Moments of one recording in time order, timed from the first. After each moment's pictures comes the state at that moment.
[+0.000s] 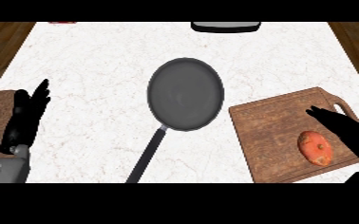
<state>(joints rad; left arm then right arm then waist) -0.12 0.42 0.06 -1.30 0.00 0.13 0.23 0.09 -0.68 0.04 -1.76 0.67 0.51 0.06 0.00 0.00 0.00</state>
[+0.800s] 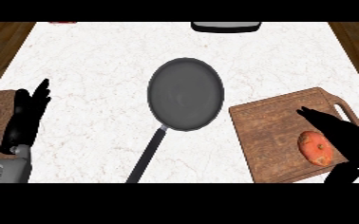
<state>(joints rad) -0.11 0.37 0.12 -1.34 -0.07 0.09 0.26 0.03 -0.55 0.02 -1.59 0.86 0.49 -0.02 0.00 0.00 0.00</state>
